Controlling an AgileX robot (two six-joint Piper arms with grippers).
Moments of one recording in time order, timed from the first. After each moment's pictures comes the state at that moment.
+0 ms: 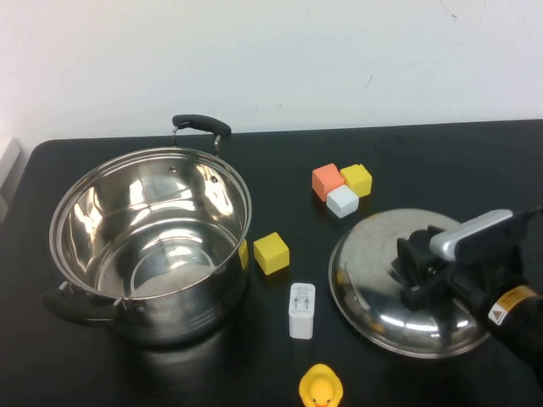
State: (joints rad) right arm 0.40 1.93 -0.53 -0.05 -1.07 -0.01; left arm 0.04 -0.01 0.01 -0.11 0.37 -0.02
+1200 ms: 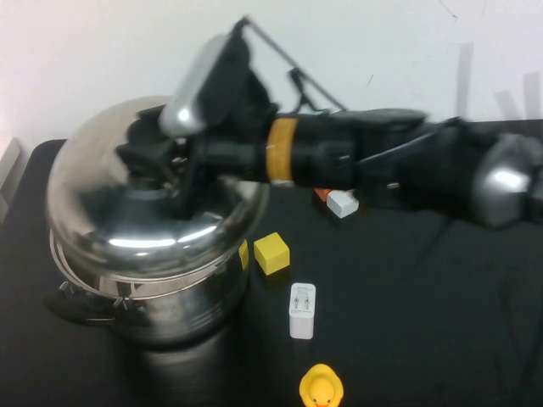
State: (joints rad) right arm 0.72 1.94 -1.53 -1.24 -0.53 0.94; left arm 0.04 -0.01 0.01 -0.11 0.37 -0.02
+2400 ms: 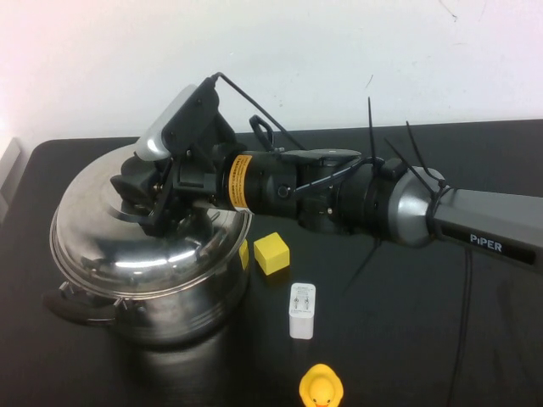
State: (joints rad) right arm 0.75 2.16 -1.67 -1.14 -0.43 0.97; left arm 0.04 -0.01 0.01 -0.11 0.37 -0.02
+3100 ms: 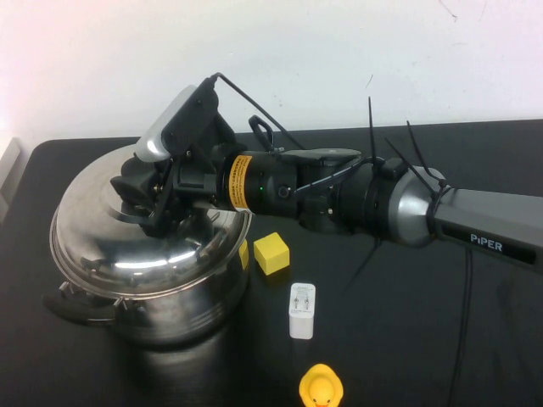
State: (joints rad) right arm 0.75 2.16 -1.67 -1.16 -0.43 0.98; left arm 0.04 -0.01 0.01 -0.11 0.37 -0.02
